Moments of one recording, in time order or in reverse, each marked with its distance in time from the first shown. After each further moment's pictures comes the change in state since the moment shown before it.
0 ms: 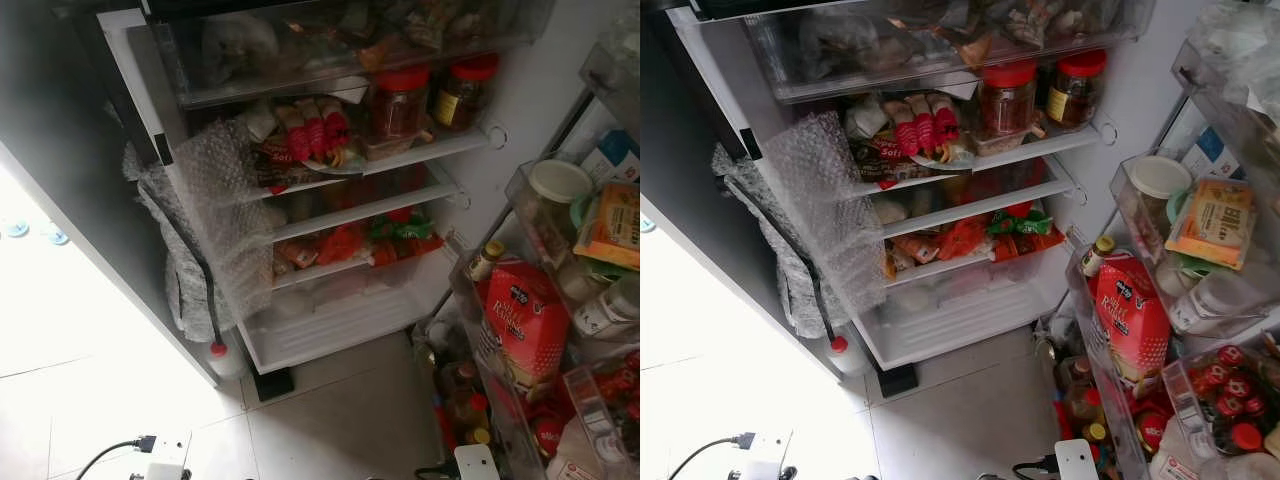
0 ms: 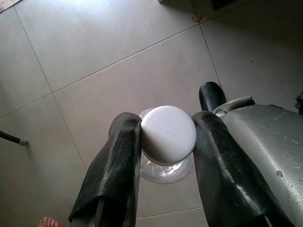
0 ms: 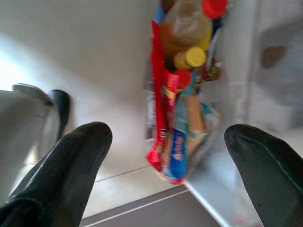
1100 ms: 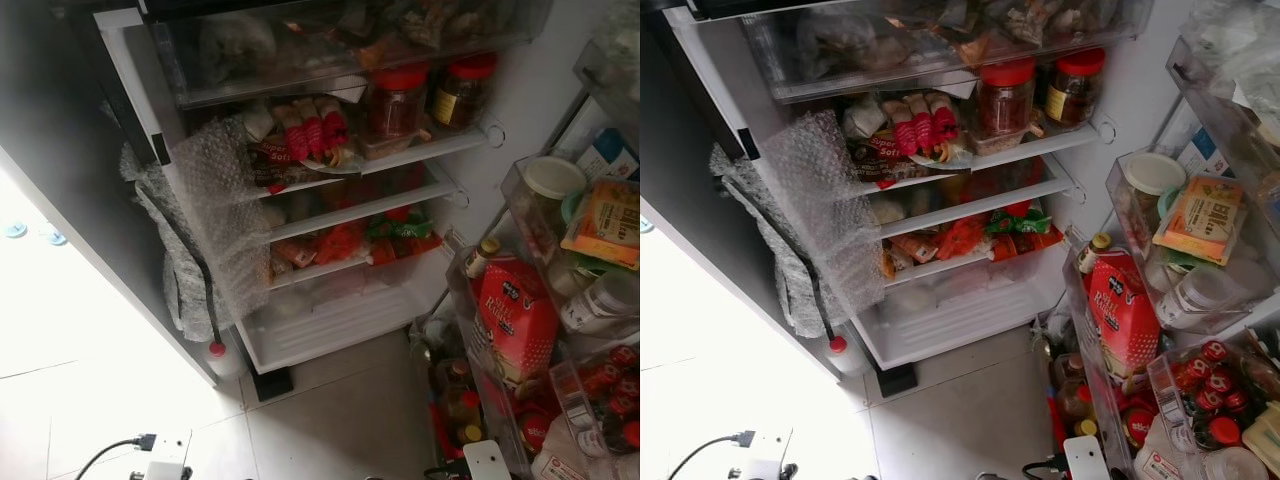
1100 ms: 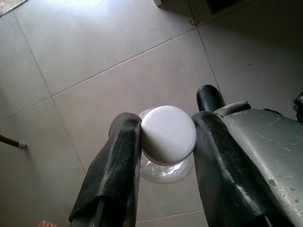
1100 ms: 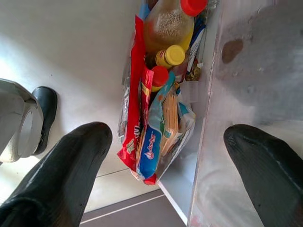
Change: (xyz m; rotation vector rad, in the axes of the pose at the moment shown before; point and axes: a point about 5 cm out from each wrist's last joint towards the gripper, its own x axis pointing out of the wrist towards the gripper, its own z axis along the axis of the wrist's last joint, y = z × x) left arm 0.000 0.001 0.002 -0.002 -0.011 -0.002; right arm 0.002 -0.013 0.004 -0.043 -0.009 -0.014
